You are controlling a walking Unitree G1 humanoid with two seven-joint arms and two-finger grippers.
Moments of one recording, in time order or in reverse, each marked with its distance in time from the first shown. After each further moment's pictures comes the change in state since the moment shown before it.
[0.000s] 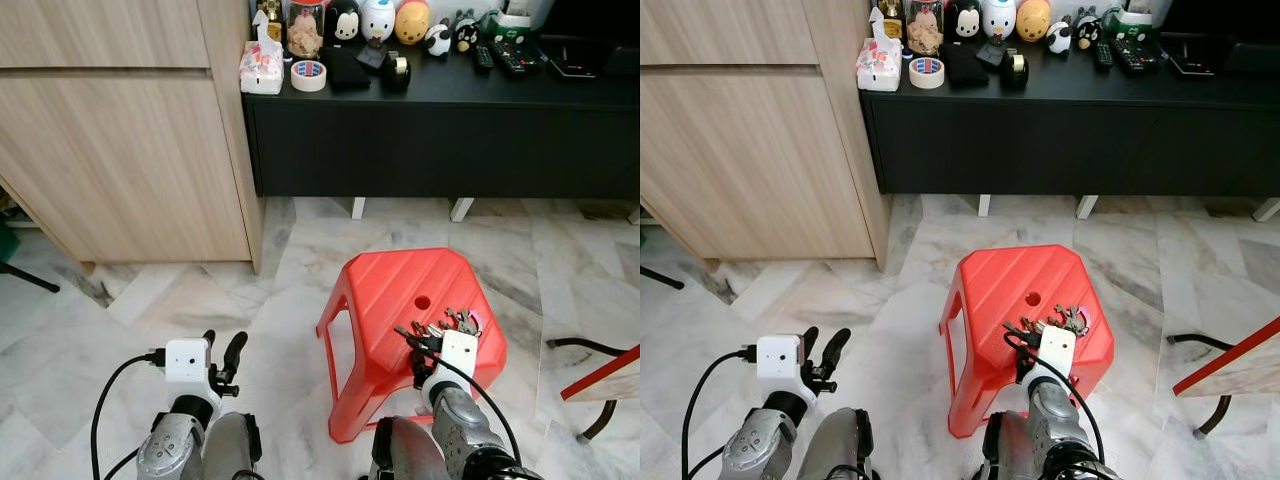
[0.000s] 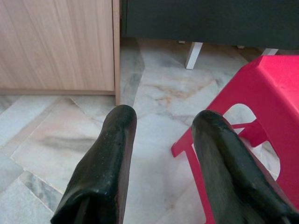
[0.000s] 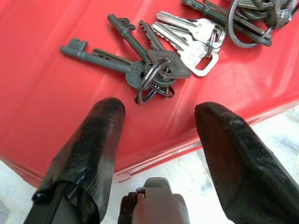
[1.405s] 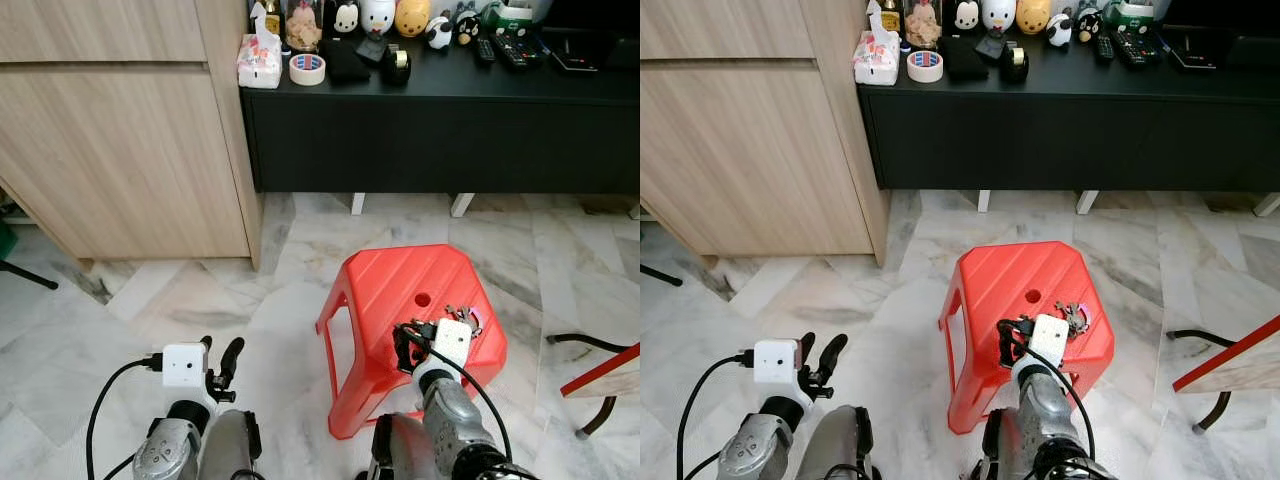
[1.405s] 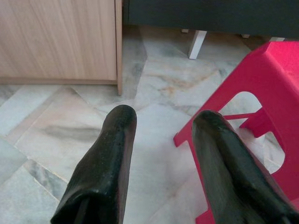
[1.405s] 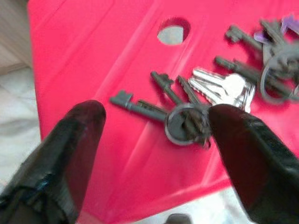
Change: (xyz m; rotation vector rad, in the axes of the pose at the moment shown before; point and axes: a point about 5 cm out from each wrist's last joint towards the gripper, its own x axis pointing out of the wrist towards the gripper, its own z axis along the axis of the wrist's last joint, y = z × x) left arm -0.005 0.002 -0.005 0.001 0.030 0.010; right arm 0.001 0.015 0.022 -0.022 -0.137 0.084
